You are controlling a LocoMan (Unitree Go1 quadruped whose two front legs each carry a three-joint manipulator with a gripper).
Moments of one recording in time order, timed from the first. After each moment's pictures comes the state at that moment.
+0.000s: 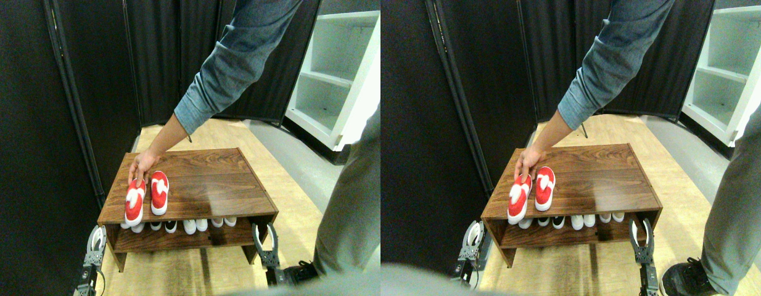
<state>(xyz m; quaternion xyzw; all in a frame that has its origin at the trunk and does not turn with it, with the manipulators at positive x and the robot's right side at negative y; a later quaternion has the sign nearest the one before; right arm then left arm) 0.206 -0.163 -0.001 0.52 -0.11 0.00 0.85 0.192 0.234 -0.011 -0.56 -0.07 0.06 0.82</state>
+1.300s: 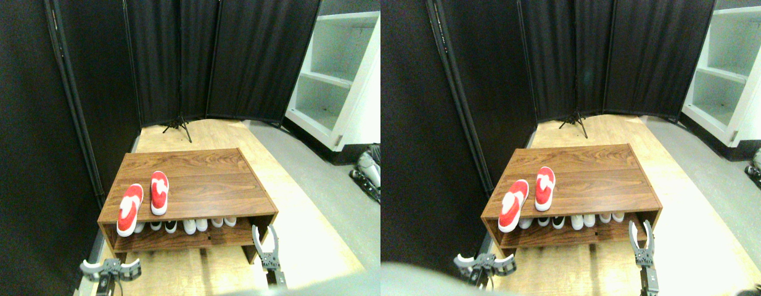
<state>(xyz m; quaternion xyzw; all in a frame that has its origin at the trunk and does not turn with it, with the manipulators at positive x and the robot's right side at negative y) 0.203 -0.164 -0.001 0.52 -0.11 0.00 0.85 0.190 0.181 -0.025 -0.67 0.03 0.06 0.74</state>
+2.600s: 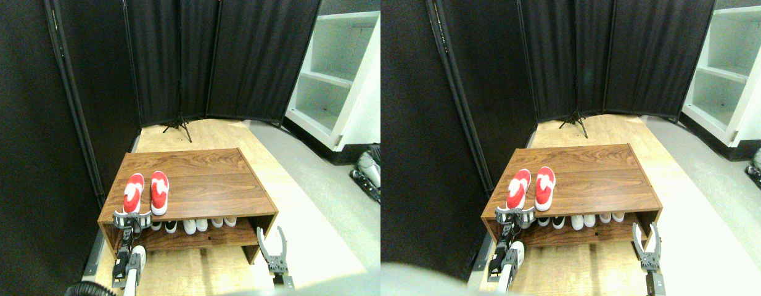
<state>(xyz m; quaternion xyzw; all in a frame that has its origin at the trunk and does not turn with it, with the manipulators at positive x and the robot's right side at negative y) 0.194 -0.169 0.011 0.51 -0.11 -0.01 0.85 0.295 0.190 -0.074 -0.67 0.05 0.11 0.74</state>
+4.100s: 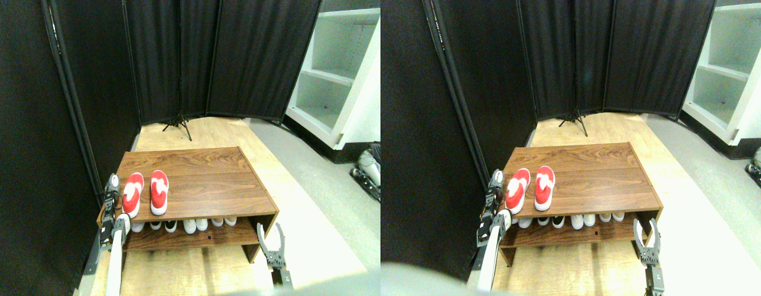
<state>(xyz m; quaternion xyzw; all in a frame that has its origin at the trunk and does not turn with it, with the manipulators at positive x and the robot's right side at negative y) 0.203 -0.173 0.004 0.51 -0.12 -0.01 0.85 0.343 0.270 -0.036 -0.40 -0.04 0.16 0.90</state>
